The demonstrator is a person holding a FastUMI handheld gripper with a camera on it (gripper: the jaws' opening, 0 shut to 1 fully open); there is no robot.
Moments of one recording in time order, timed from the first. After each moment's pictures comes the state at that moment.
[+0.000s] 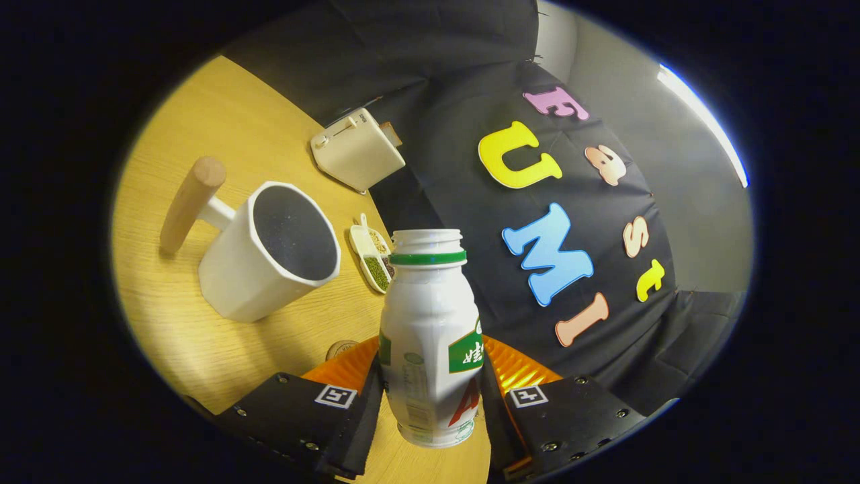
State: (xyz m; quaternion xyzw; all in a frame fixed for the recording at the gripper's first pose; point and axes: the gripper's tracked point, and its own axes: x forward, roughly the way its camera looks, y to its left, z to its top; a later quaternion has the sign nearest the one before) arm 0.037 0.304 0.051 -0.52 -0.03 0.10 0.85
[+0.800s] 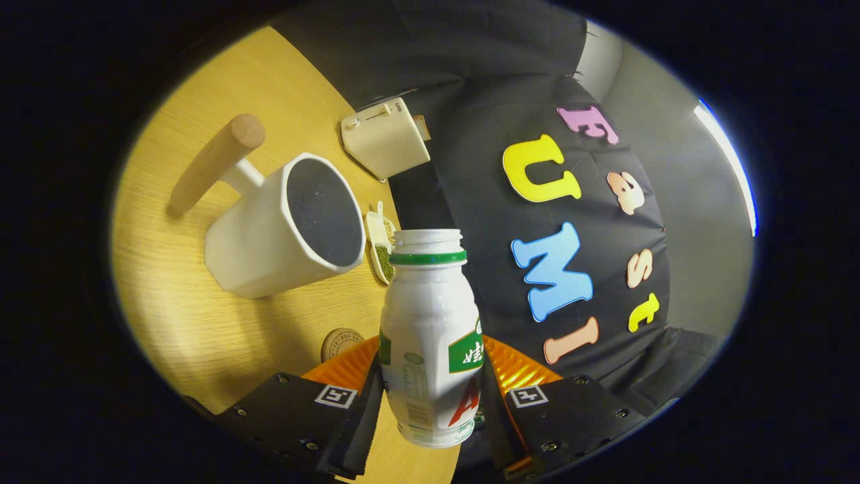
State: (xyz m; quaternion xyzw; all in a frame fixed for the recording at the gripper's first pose) arm 0.032 0.304 0.049 -0.59 -0.03 0.10 0.80
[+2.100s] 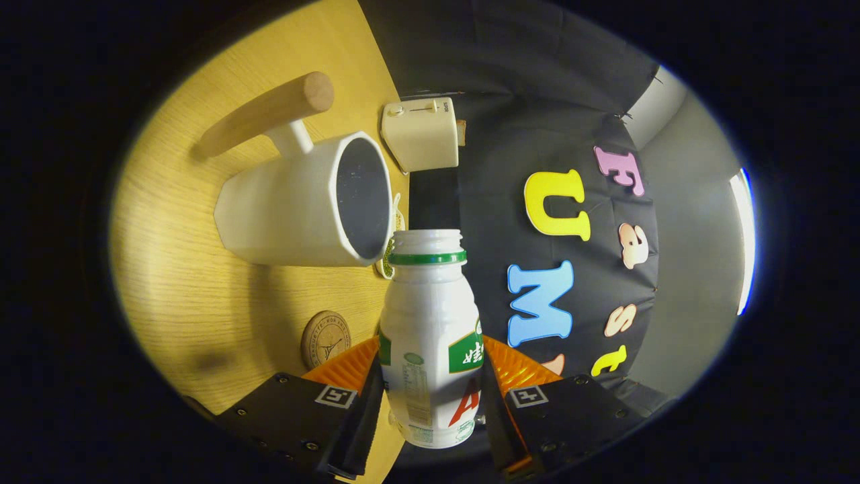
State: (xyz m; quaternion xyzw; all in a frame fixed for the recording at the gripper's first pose) arm 0.030 0.309 0.059 -0.70 -0.05 0.09 0.71
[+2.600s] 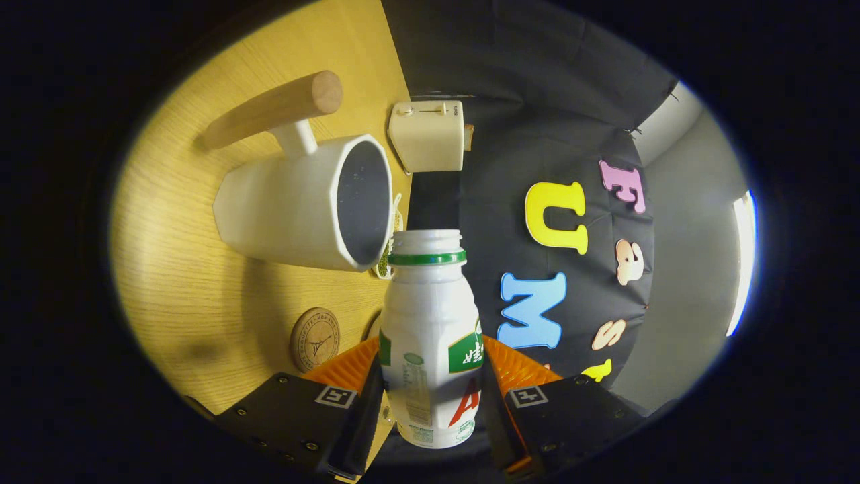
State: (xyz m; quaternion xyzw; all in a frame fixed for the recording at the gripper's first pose) arm 0.028 0.315 0.066 -0.73 -0.06 0.08 0.68
